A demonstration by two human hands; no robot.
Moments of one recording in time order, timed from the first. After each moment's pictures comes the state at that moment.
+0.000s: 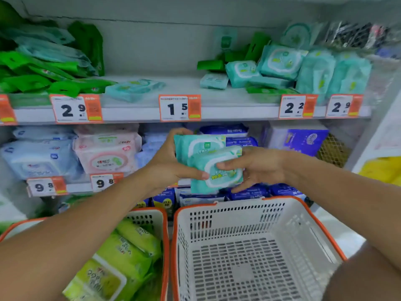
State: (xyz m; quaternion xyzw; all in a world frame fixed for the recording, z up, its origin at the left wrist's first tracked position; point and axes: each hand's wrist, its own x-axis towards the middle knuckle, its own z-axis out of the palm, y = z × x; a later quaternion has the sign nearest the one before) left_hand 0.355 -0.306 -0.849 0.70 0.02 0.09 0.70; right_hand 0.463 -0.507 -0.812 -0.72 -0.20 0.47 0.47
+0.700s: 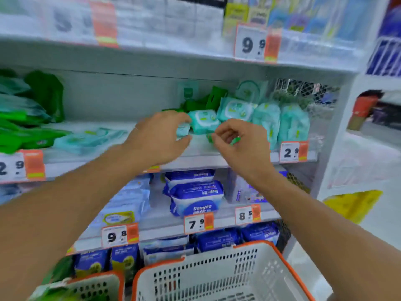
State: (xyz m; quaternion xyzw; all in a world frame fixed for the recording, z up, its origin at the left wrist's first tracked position) left_hand 0.453 -0.334 -0.710 0.95 -0.03 0.29 0.11; right_hand 0.520 -0.526 -0.738 -0.77 -0.35 -0.31 0.43
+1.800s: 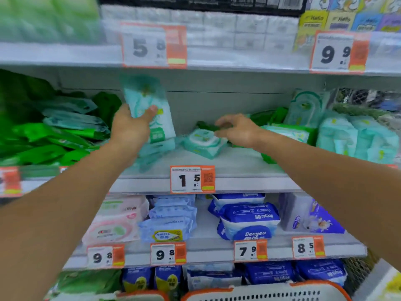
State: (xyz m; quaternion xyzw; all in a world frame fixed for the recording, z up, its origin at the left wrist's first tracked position) left_hand 0.446 -0.186 -0.696 0.68 0.16 0.46 0.55; right_hand 0.606 -0.378 -0.689 -0.84 -0.35 0.03 0.40
